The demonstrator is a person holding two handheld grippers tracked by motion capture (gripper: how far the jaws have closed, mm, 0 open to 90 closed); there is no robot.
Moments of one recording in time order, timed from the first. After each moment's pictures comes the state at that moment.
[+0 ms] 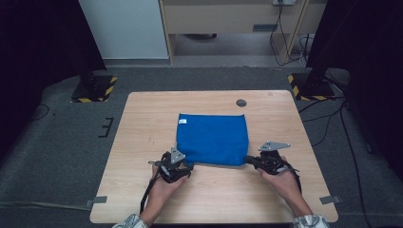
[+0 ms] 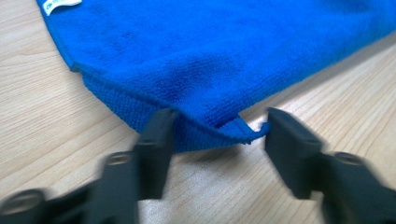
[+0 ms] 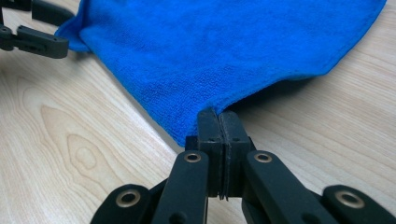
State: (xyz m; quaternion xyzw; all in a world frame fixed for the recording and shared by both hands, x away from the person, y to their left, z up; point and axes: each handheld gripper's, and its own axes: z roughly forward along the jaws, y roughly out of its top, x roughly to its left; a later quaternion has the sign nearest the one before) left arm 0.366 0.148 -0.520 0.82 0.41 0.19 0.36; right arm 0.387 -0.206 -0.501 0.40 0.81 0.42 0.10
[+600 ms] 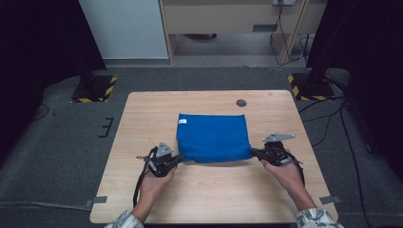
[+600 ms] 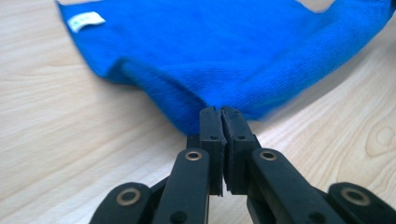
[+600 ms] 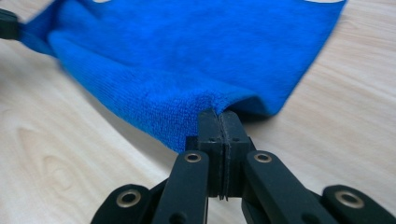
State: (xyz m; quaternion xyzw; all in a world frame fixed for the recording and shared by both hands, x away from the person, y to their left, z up) left arm 0.372 0.185 -0.495 0.79 0.43 0.16 0.42; right arm 0.411 -0.218 -0.487 0.42 0.80 0.41 0.11
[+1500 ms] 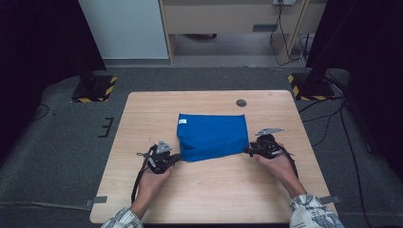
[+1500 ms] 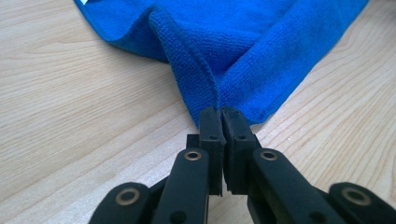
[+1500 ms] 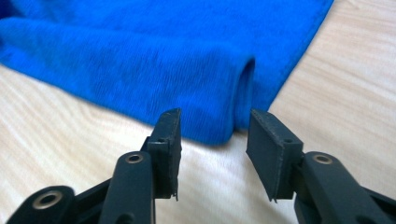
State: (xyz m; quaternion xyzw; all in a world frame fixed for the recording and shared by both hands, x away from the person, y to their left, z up) left arm 0.389 0.188 -0.514 0.81 0.43 0.15 0.38; right arm 0.444 -0.208 -0.513 0.44 0.81 0.37 0.11
